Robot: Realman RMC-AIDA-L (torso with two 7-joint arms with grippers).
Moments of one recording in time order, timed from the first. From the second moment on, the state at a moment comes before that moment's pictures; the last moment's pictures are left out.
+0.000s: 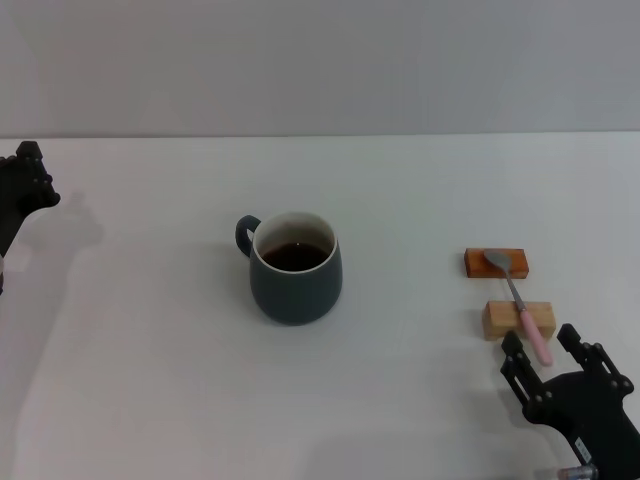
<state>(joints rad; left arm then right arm) -0.44 -2.06 1.41 0.27 0.04 0.85 -0.32 -0.07 2.08 0.62 0.73 -2.34 -0.98 -0.12</state>
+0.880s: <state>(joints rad) -0.44 -2.06 1.41 0.27 0.05 0.85 -0.32 -0.05 2.08 0.61 0.67 -2.31 -0.99 -0.05</state>
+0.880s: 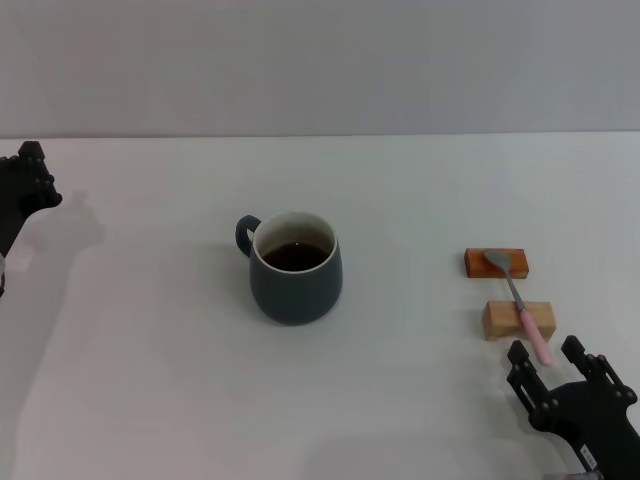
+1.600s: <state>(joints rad) -0.44 -2.06 1.41 0.27 0.05 0.86 -0.33 -0.04 2.08 0.61 0.68 -2.32 -0.99 -0.06</state>
